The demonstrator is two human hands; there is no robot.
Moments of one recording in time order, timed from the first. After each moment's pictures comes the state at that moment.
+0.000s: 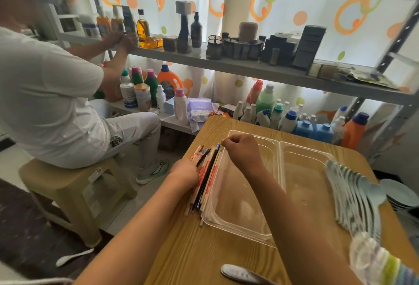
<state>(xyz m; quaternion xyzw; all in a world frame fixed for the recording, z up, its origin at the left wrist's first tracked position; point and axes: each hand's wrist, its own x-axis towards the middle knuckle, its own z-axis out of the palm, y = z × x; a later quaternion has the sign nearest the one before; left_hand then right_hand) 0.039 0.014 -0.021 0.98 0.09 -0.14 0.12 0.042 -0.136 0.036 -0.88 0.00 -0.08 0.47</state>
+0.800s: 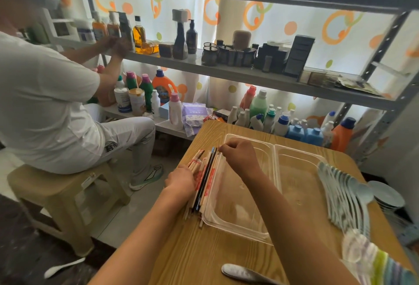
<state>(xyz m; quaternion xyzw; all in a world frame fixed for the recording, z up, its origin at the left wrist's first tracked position) 0.020 0.016 -0.028 0.97 0.13 -0.12 0.16 0.031 -0.132 0.038 -0.88 0.01 -0.07 0.47</state>
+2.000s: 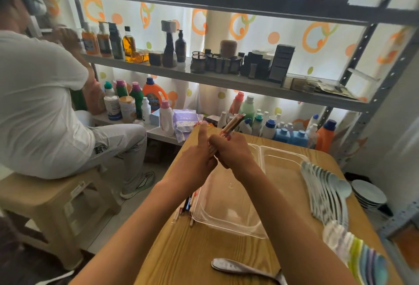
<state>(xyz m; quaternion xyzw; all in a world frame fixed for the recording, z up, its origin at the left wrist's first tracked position) -0.025 -0.020 0.058 0.93 -0.15 0.11 0.31 -0.015 -0.134 0.092 -0.80 -0.03 -0.05 0.59</state>
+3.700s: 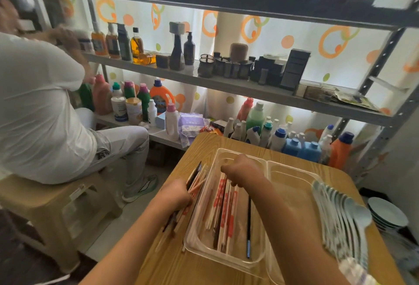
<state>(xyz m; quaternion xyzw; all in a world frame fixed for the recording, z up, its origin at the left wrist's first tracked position) 0.031 0.005 -0.012 0.95 0.09 -0.16 0.26 0.059 -0.169 0.060 -0.96 0.08 0.11 0.26</state>
